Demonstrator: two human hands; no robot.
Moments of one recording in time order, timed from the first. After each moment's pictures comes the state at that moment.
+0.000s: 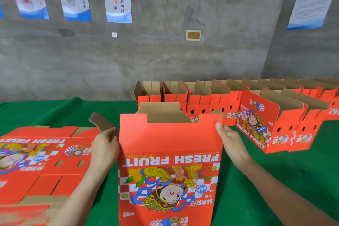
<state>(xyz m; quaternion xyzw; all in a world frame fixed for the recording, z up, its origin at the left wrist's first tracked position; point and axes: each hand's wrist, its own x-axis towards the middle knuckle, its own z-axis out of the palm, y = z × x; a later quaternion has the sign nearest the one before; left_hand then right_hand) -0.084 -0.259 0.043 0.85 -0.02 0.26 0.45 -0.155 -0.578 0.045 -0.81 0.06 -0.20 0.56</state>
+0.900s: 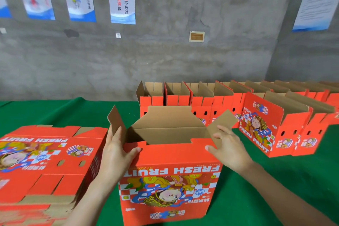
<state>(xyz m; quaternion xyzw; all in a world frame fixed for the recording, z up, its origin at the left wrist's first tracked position) -0.101 -0.274 0.032 0.87 -0.09 0.26 0.40 -0.152 -0.573 0.050 -0.96 0.08 -0.19 0.19</state>
